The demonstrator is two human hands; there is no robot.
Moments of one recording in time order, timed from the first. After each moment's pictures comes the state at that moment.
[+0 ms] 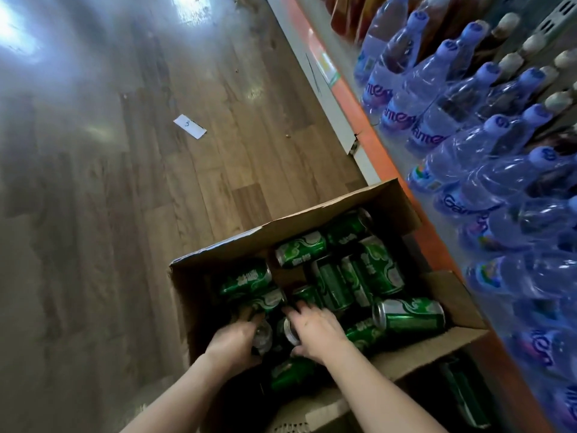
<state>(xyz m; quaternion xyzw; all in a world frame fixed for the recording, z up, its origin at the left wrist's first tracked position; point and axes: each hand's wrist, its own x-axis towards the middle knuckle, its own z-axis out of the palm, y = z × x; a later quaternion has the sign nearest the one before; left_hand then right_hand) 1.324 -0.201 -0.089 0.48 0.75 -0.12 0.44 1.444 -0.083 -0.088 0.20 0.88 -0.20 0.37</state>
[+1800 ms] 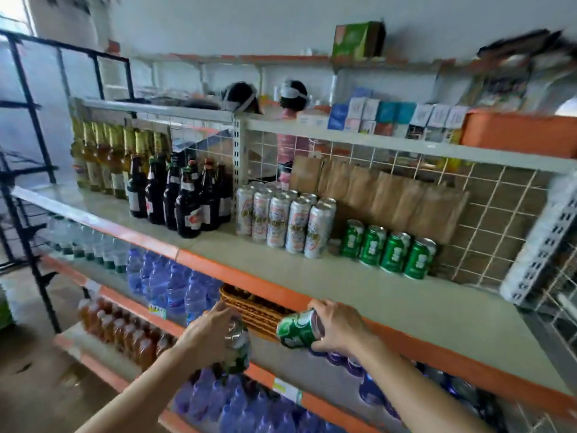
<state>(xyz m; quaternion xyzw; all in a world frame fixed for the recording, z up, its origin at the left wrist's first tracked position) 1.415 -0.001 0.744 0.80 0.58 0.10 0.13 1.671 -0.002 0.762 0.60 0.80 -0.01 -0.01</state>
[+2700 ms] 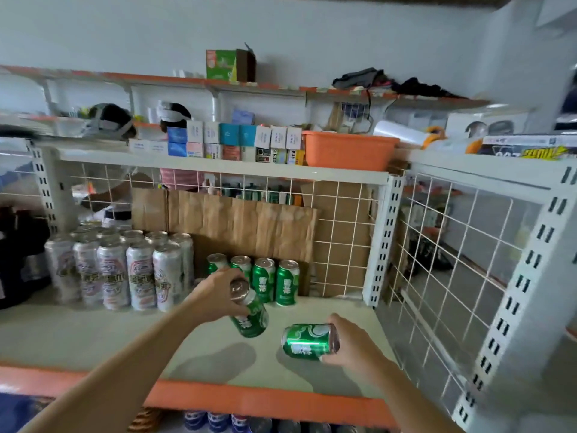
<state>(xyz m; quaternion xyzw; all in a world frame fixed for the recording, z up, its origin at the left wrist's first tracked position) 1.718 0.118 0.836 0.87 0.40 0.23 0.18 1.969 -0.018 0.761 0.76 0.62 -0.09 -0.18</state>
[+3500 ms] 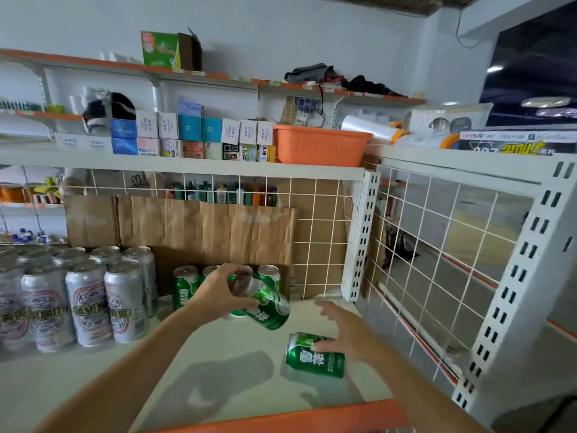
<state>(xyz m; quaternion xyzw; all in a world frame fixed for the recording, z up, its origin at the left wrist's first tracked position) 1.758 0.173 0.830 0.86 0.30 0.29 0.30 1.972 -0.003 0.778 0.78 0.56 -0.13 -0.24</state>
